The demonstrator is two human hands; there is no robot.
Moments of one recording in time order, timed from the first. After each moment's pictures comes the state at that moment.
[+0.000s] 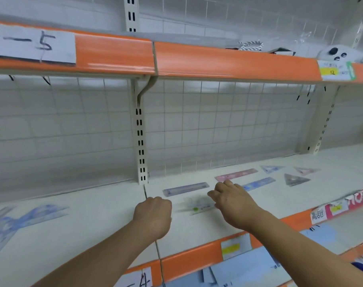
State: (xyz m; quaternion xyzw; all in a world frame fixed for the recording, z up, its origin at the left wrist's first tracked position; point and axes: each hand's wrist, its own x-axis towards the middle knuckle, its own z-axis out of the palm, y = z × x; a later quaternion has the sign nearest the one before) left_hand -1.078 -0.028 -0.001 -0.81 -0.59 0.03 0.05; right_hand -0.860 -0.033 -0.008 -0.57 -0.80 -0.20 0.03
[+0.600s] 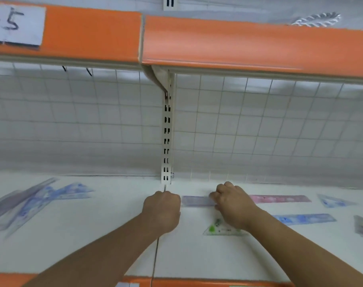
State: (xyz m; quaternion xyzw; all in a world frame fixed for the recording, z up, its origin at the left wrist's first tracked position) left_hand -1.064 0.005 0.005 -0.72 -0.70 0.01 0.03; right_hand -0.871 0.075 -0.018 -0.45 -0.88 -0.16 0.02
